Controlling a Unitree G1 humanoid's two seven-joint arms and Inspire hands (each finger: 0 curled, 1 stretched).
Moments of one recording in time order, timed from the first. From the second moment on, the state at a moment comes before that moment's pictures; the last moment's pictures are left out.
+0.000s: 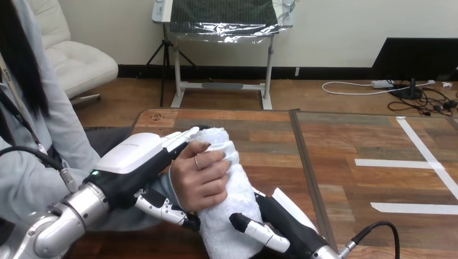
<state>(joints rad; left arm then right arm) -0.22 0.66 -0.21 0.37 0.48 -0.63 -0.16 -0.08 -0.18 0.23 0.61 -0.27 -0.64 0.23</state>
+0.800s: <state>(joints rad) -0.21 0.66 -0.21 0.37 0.48 -0.64 -0.14 -0.08 -0.19 0.24 0.59 -0.27 -0.60 0.22</state>
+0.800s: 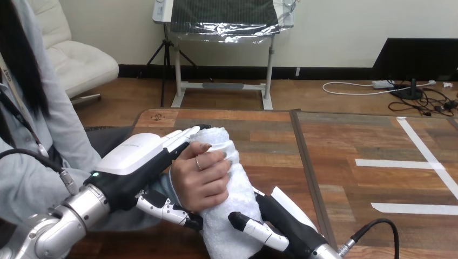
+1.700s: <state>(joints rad) -0.20 0.65 -0.21 0.39 0.48 -0.66 -0.11 -0.08 -0.20 0.26 0.59 -0.27 -0.61 0.23</state>
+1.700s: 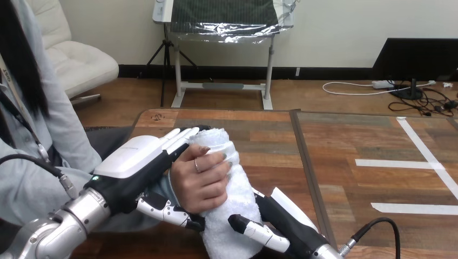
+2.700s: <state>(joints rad) -0.15 0.61 -0.16 0.43 0.48 -0.88 0.07 -0.05 -0.20 0.28 0.61 -0.29 -0.63 0.23</state>
